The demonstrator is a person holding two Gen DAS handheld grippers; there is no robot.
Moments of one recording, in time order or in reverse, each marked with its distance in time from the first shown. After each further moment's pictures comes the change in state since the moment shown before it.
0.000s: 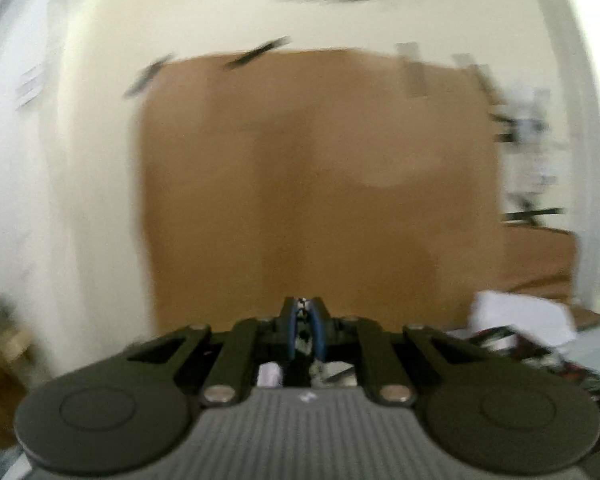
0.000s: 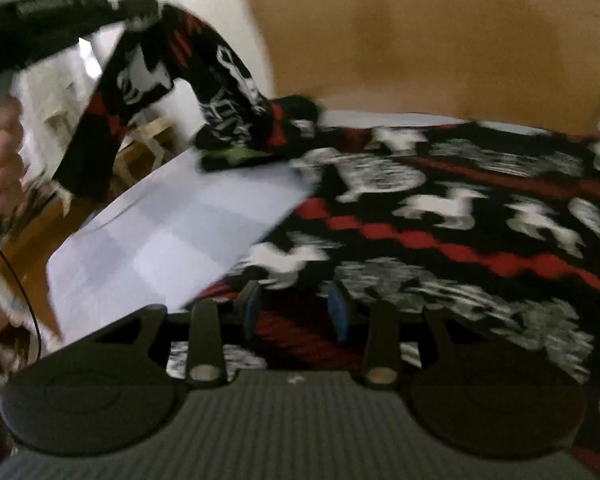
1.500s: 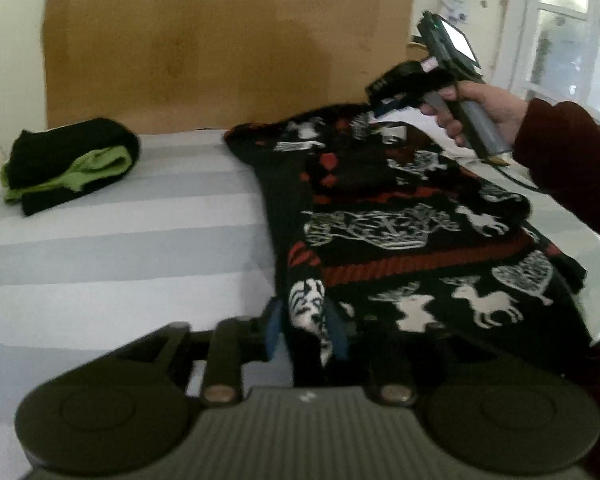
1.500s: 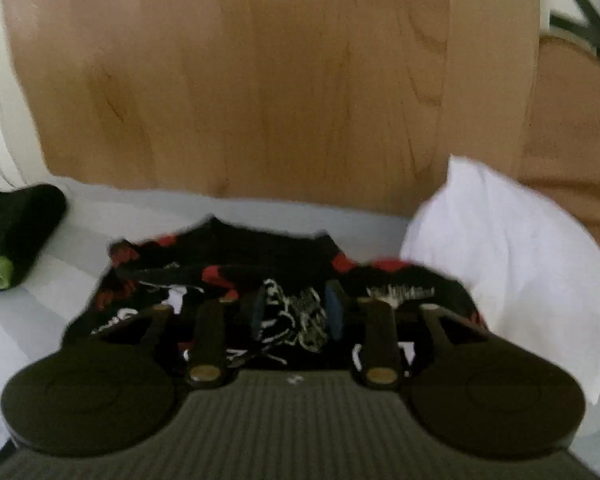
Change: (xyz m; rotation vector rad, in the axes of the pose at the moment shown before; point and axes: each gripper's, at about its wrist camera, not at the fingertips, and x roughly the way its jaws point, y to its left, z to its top) left arm -0.013 -0.043 -0.145 -0.059 0.484 -0.281; right arm 0.024 -0.156 0.156 -0.001 -0.018 -0.395
